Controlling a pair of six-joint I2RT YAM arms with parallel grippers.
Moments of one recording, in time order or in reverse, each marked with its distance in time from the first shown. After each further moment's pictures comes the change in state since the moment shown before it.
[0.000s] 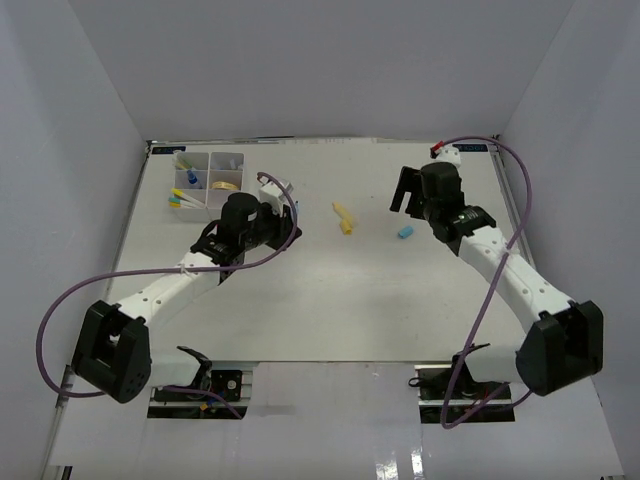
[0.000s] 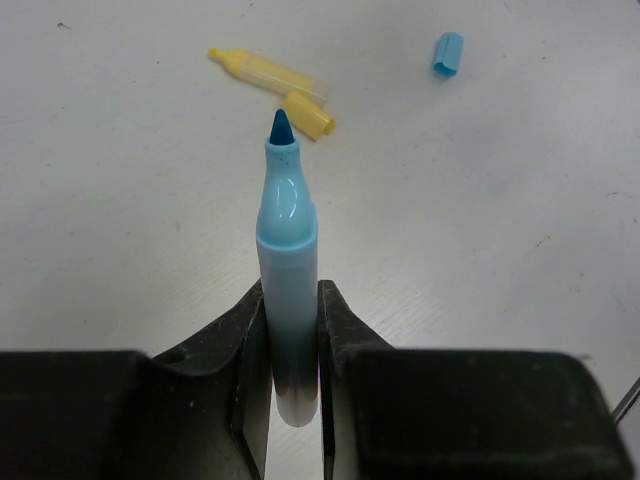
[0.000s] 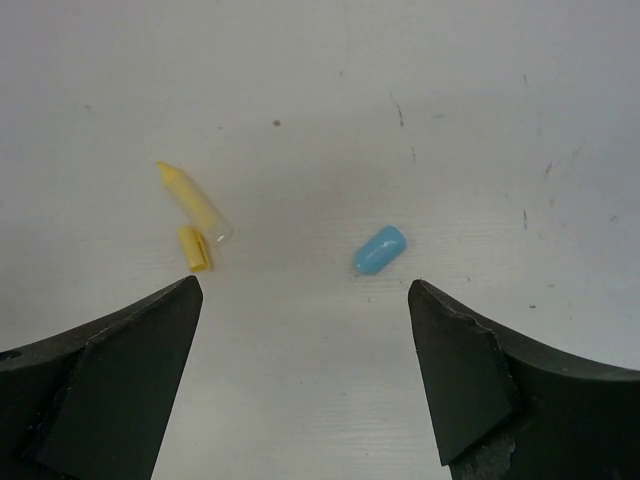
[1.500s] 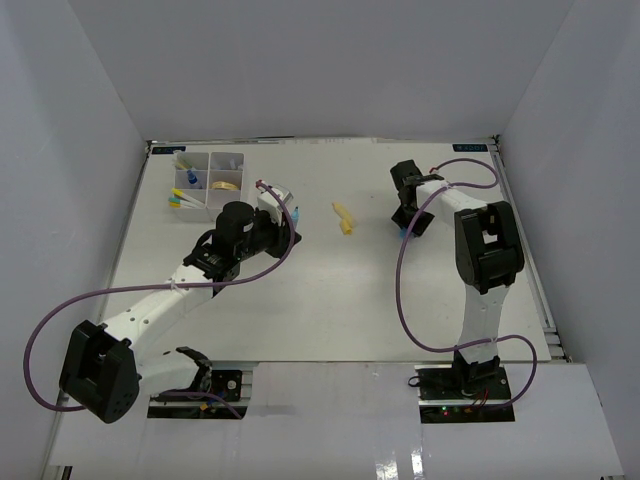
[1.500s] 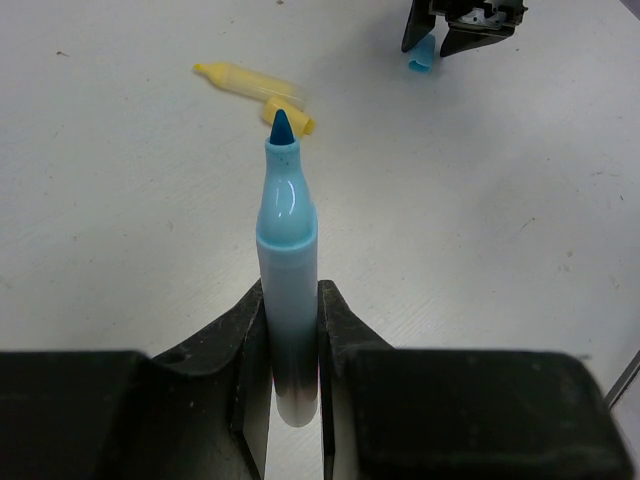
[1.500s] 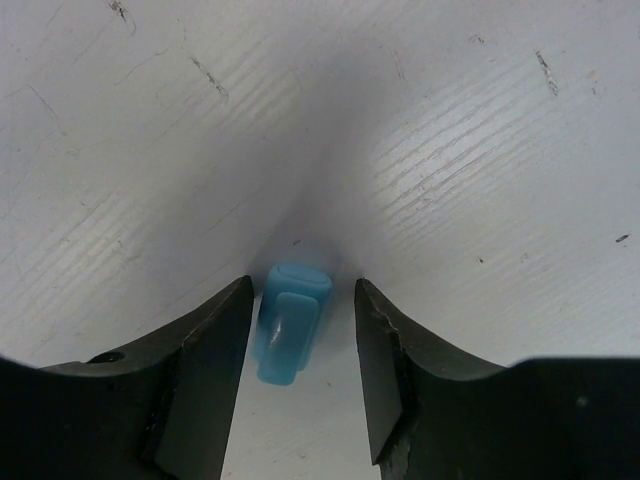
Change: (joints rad) left arm -0.033 -0.120 -0.056 -0.008 -0.013 0.045; right arm -0.108 0.776 0.396 -0.379 0.114 0.503
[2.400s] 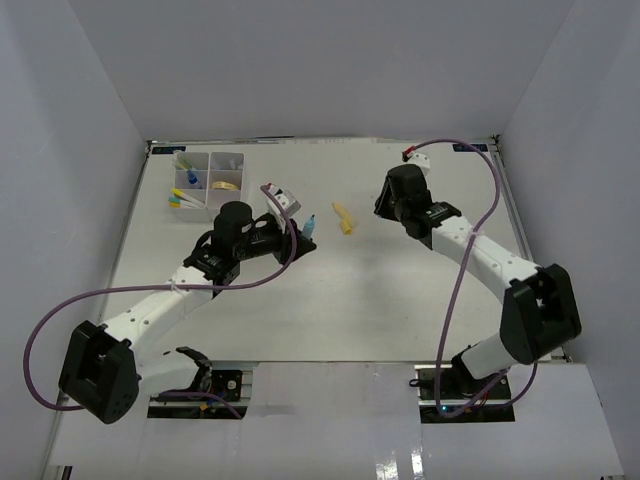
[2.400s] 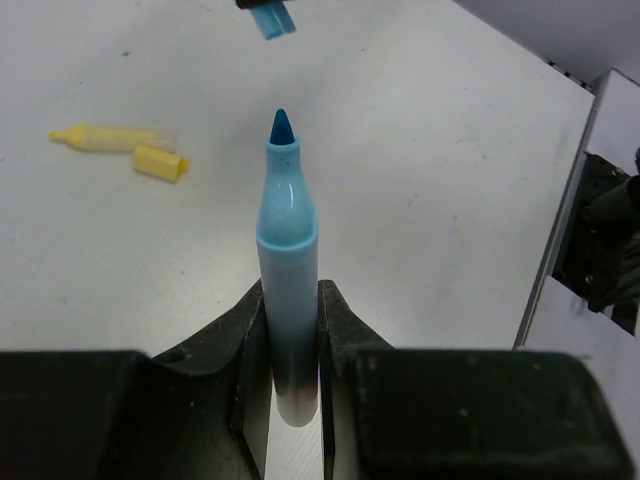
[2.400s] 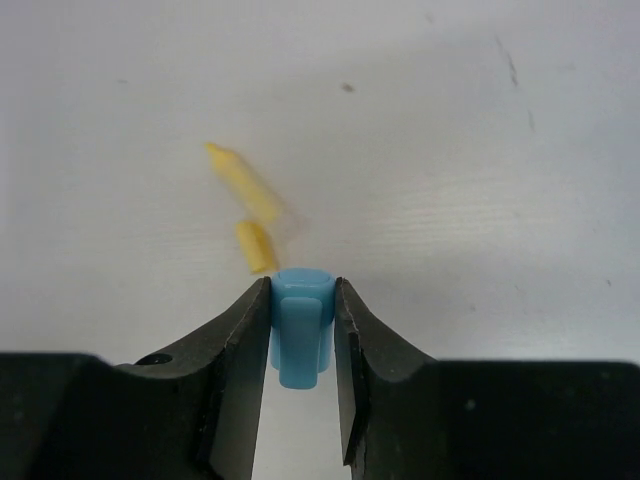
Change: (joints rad) left arm 0.000 -0.005 -0.014 0.079 0.277 0.028; right arm 0.171 -0.459 -0.303 0.379 -0.076 -0.296
